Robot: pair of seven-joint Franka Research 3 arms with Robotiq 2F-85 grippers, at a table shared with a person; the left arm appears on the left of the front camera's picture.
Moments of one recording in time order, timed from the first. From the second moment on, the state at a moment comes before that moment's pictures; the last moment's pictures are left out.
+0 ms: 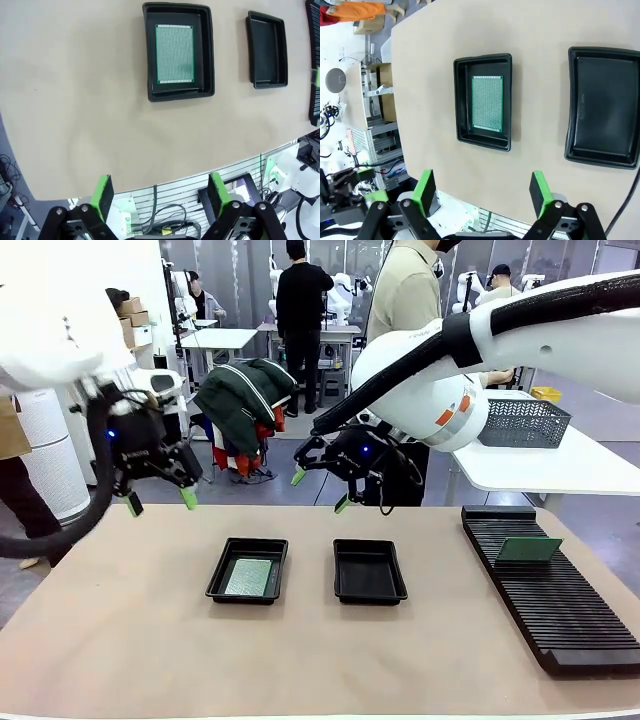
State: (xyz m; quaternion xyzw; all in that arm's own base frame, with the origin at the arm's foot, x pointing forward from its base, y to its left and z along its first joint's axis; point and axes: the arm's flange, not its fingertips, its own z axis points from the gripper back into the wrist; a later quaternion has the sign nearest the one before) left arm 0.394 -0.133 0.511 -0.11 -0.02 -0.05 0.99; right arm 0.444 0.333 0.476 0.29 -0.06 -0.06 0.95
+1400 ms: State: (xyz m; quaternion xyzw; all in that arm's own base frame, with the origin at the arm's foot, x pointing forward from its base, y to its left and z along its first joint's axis) left arm 0.485 -0.179 0.337 -0.05 -0.08 -0.04 0.99; right arm 0.442 0.336 0.475 0.29 -0.06 -0.05 0.95
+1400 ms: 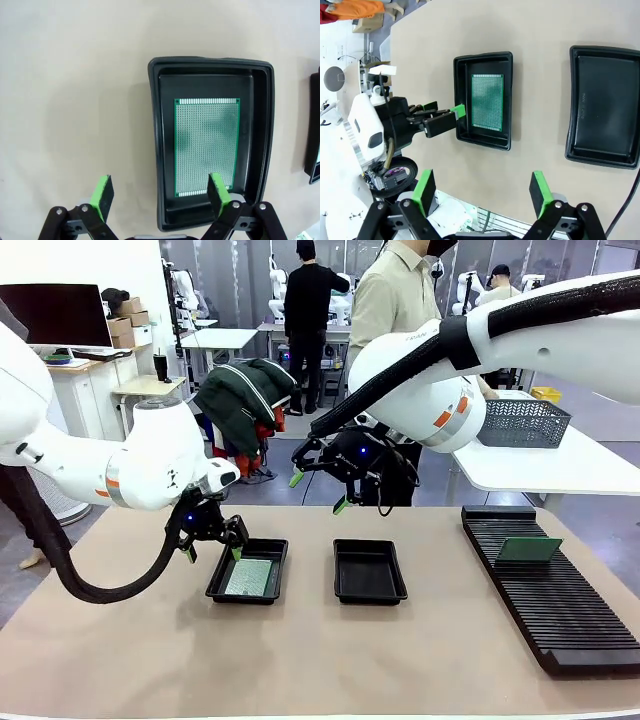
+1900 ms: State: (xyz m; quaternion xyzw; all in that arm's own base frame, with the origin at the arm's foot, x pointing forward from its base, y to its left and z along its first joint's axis) left arm 0.492 -0.185 0.318 -0.02 -0.08 -0.06 0.99; right arm 0.442 0.336 0.475 0.29 -0.06 -0.05 0.95
